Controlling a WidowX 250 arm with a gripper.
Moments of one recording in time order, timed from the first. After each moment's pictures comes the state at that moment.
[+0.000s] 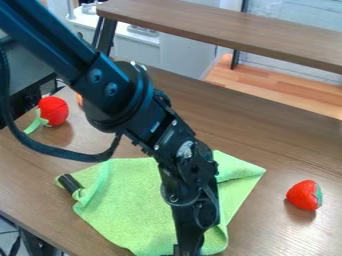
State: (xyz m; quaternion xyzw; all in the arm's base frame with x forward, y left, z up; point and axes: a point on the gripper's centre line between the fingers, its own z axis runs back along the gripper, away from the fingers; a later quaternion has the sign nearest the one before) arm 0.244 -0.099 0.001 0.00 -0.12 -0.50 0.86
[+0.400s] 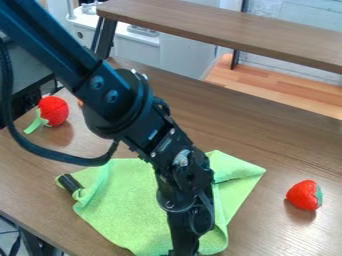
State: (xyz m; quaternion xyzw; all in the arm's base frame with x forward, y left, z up) arm 0.240 -0.095 -0.006 0.01 -0.12 -0.48 0.87
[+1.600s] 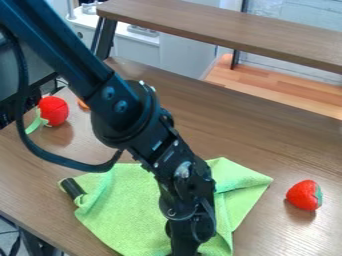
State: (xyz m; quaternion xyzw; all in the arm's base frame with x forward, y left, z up) arm 0.241 -0.096 -0.017 0.01 -0.12 -0.50 0.86
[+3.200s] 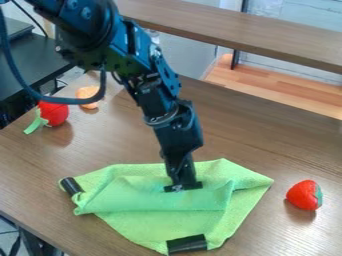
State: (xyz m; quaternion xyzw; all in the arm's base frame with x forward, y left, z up) arm 0.293 -0.059 0.039 -0.10 -0.16 -0.49 0.85
